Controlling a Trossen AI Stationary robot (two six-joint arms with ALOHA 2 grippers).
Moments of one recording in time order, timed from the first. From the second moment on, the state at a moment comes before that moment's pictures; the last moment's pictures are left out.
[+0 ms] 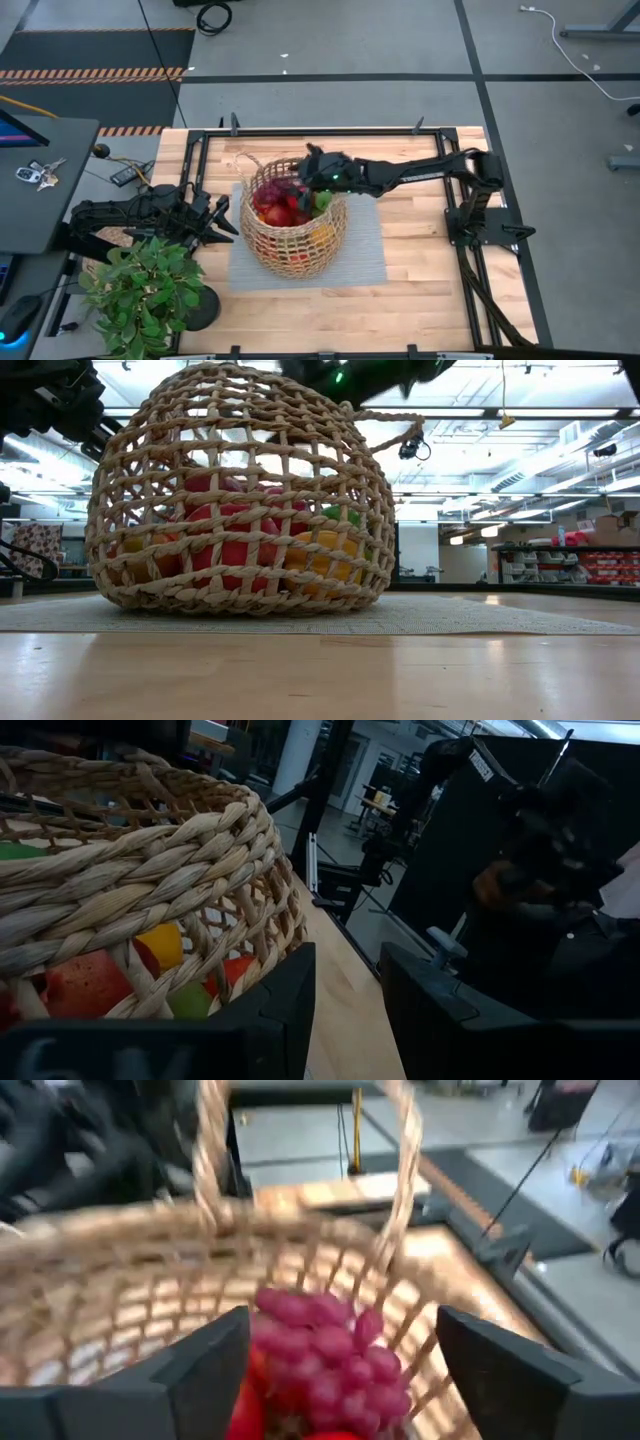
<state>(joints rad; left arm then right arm) 0.00 0.04 0.16 -0.13 0.40 -0.33 -0.08 1.81 1.39 0.09 0.15 0.05</state>
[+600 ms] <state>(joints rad) 0.00 0.04 0.16 -0.13 0.40 -0.33 0.22 1.29 1.36 -0.11 0.36 -0.06</state>
